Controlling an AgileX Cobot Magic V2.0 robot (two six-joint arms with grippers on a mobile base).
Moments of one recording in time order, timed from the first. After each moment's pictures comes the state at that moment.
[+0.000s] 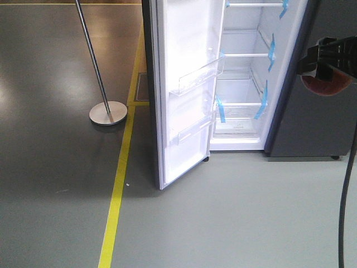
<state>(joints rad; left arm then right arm) 0.02 -0.01 0.03 0.22 0.19 -0.33 0.02 1.31 -1.35 0.25 0.82 -0.12</state>
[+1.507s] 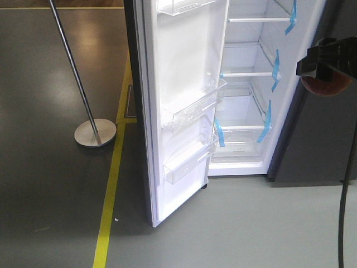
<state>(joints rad) 0.02 -0.01 0.03 0.22 0.19 -0.33 0.02 1.31 -1.35 0.25 0.83 -0.12</state>
